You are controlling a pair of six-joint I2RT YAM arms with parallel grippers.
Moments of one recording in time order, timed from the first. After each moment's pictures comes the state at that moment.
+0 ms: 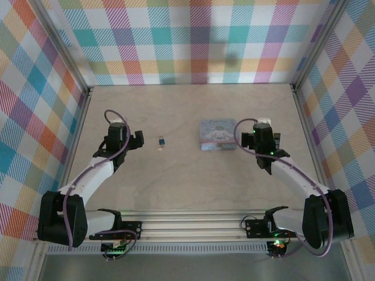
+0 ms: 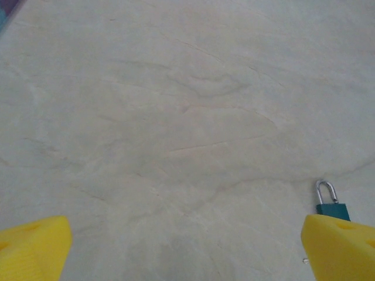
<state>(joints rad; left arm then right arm) -0.17 1.23 0.67 -0.09 -0.24 -0.23 0.26 1.19 0.61 -0.08 0.39 0.12</state>
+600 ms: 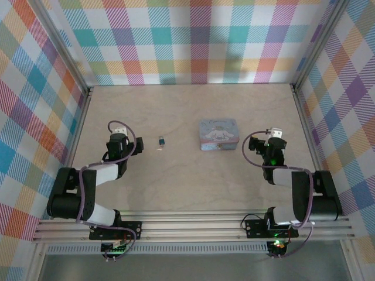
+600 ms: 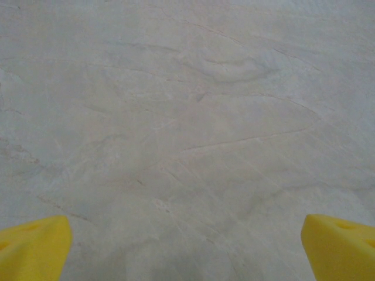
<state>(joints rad) -0.09 1.47 0.48 0.43 -0.19 -0.16 0.03 1.43 0.34 0.65 0.14 0.10</state>
